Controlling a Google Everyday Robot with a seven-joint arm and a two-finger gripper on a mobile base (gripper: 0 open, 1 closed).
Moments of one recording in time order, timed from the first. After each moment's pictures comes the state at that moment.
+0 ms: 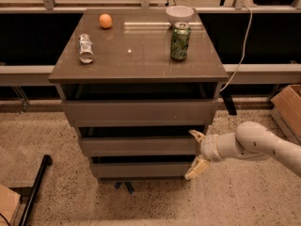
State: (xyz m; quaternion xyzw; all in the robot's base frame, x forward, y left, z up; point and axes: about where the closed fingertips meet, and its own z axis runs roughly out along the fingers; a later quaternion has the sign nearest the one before) arm 0.559 -0.162 0.536 -0.60 0.70 0.18 0.35
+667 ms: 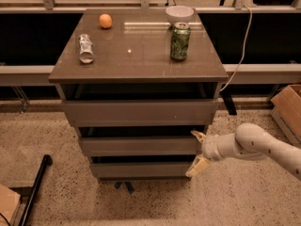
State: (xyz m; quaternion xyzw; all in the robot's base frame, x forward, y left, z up) arm 0.581 -0.176 0.504 -0.58 0.71 0.19 0.36
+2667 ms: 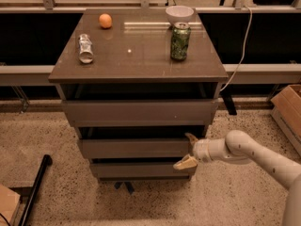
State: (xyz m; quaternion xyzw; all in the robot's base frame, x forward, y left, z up) arm 0.611 -0.147 0.437 -0.52 0.72 0.27 0.37
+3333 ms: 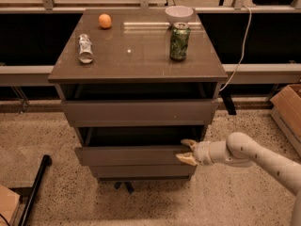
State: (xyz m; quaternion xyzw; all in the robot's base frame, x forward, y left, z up) arm 0.593 -0.146 0.443 -0.52 0.72 0.27 0.37
